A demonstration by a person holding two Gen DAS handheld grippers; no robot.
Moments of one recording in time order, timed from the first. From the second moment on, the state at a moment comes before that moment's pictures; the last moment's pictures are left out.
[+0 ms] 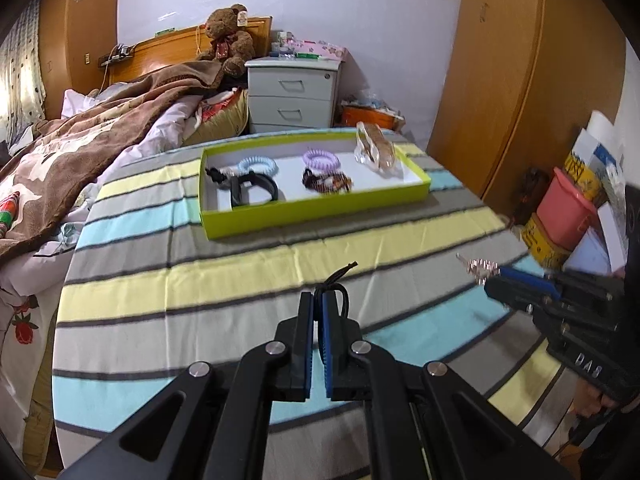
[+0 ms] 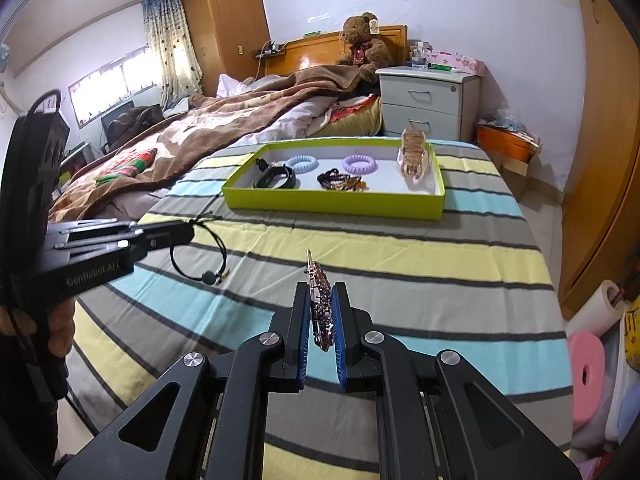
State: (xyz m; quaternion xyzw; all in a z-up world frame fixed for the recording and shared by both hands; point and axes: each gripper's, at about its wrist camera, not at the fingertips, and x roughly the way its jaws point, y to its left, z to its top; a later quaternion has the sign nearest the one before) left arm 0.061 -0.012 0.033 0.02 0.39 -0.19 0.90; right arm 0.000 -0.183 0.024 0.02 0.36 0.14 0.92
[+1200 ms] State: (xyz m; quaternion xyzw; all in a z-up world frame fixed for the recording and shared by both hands) left arm 0.230 -0.029 0.056 -0.04 0.39 -0.19 0.90; right arm 0.158 -0.192 0.022 0.01 0.39 0.09 0.92
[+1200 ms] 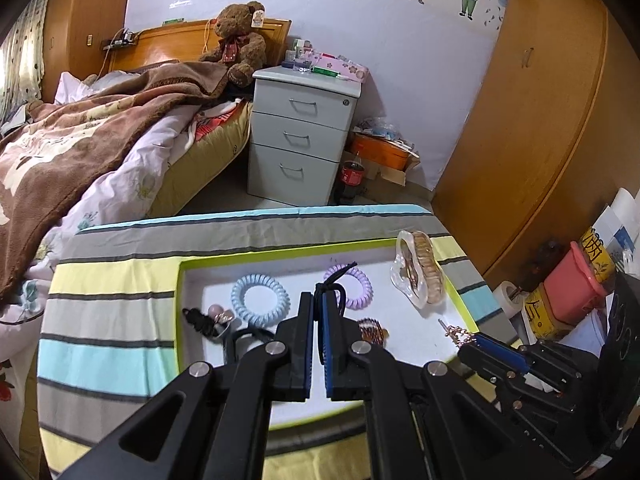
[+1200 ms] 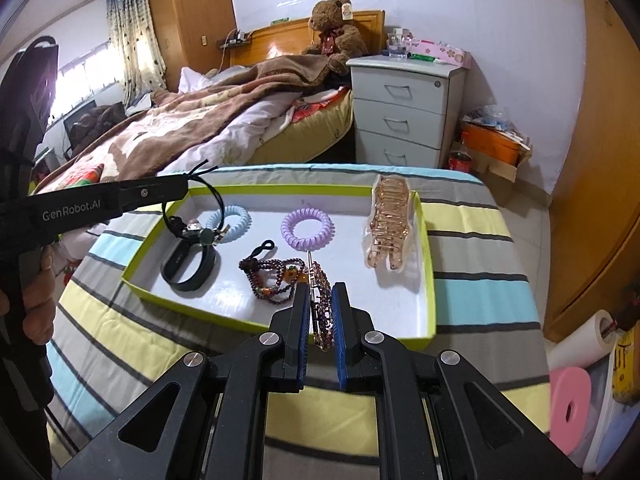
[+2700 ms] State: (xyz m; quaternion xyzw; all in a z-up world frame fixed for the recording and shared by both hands) left arm 0.280 -0.041 -0.005 -0.03 0.46 -0.16 0.87; right arm 0.198 -0.191 -0.014 -0.01 0.43 0.08 0.90
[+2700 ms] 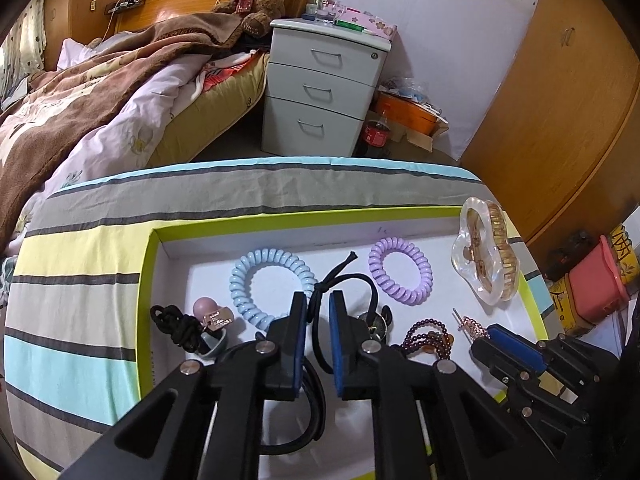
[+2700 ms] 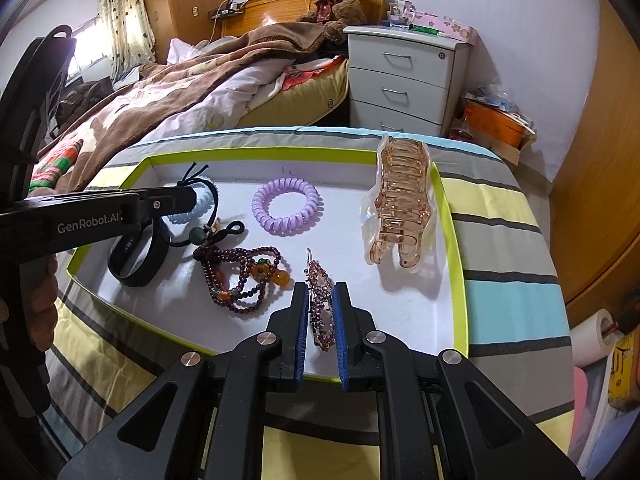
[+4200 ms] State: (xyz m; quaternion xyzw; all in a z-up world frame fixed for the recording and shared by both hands) left arm 0.205 -0.030 0.035 -0.02 0.42 -0.14 0.90; right arm 0.134 -0.189 0.028 0.02 0.38 0.08 0.92
